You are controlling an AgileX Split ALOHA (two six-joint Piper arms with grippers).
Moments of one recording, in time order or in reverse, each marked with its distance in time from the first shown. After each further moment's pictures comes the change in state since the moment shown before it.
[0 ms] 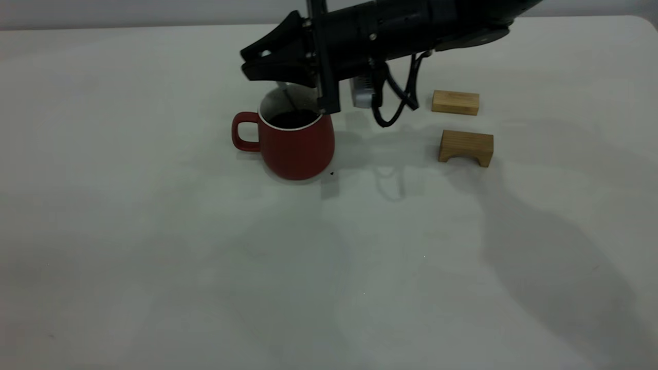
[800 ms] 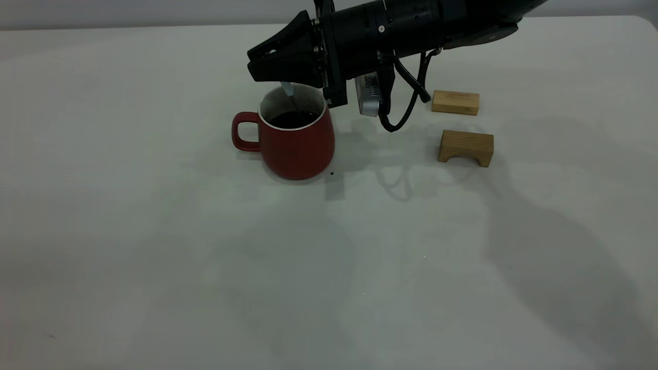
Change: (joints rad) left arm 0.000 0.000 0.000 0.000 0.000 0.000; right arm -0.006 0.000 0.000 -0.015 0.034 0.153
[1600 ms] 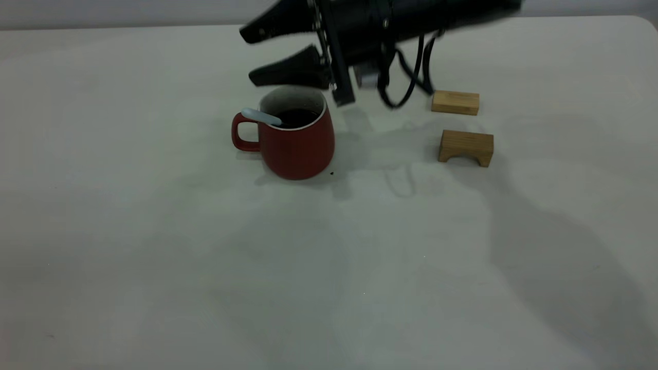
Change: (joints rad) left arm 0.000 0.000 0.000 0.000 0.000 -0.001; right arm 0.000 -0.096 0.000 -0.155 0.028 -0.278
